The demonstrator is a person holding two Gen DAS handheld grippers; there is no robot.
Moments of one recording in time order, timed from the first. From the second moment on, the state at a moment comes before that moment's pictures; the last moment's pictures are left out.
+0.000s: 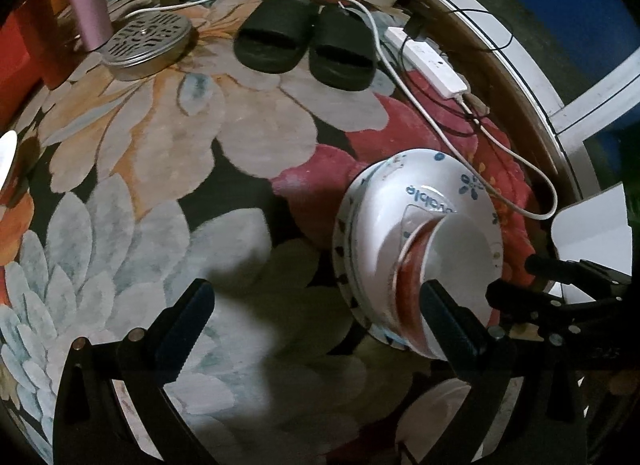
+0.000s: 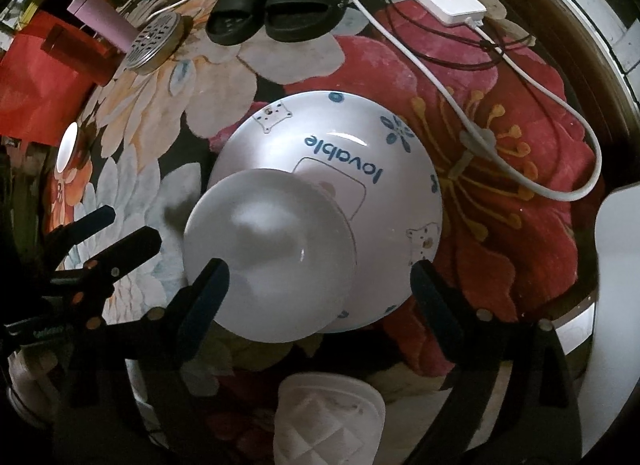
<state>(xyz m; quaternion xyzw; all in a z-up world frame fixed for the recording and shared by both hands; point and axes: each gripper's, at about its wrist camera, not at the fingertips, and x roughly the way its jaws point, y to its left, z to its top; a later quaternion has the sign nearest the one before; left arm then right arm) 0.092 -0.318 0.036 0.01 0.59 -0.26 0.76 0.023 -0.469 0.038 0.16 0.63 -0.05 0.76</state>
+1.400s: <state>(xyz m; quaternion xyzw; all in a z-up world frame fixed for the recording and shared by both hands) 0.102 -0.196 0.021 -0.01 0.60 -0.18 0.78 0.054 -0.378 0.035 0.10 0.63 0.01 0.77</state>
